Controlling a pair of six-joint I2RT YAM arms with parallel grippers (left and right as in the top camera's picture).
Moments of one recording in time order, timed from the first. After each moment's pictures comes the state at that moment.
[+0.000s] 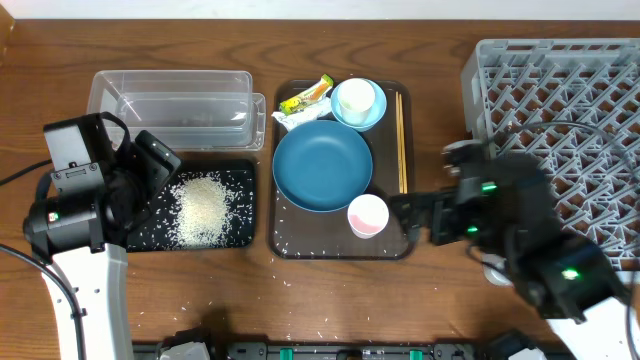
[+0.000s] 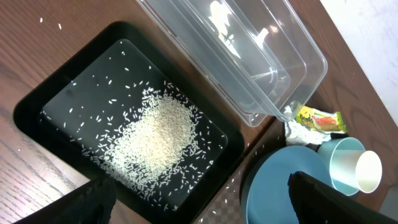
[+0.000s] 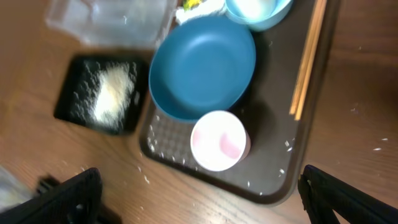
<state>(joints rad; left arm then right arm) 0.25 1.14 1.23 -1.06 0.07 -0.65 0.50 0.98 1.05 -0.86 -0.19 0.43</state>
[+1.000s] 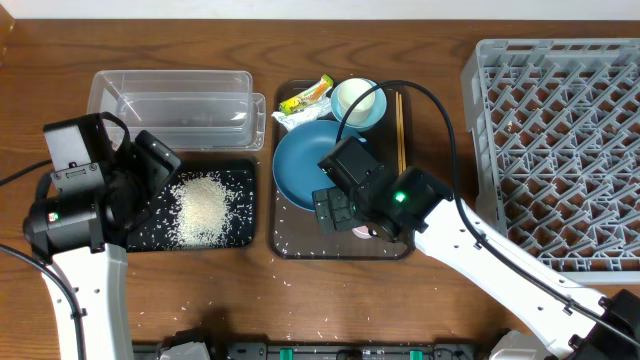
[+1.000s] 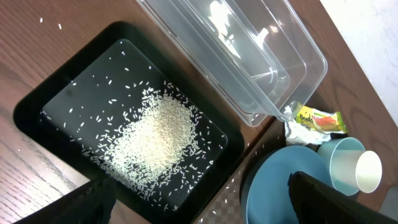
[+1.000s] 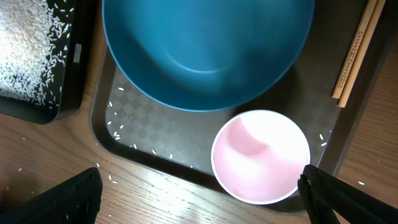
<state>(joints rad) 0.25 1.14 1.23 -1.05 0.07 -0.65 0.83 1.55 1.31 -0.93 0.08 0.58</state>
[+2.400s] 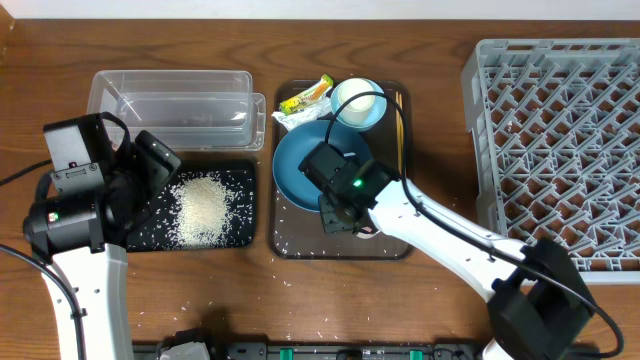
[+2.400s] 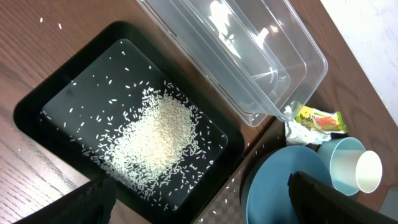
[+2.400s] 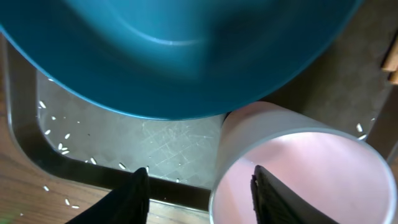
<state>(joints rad) 0.25 1.14 1.23 -1.06 0.07 -0.65 0.84 1.79 1.31 -0.91 0.07 0.64</state>
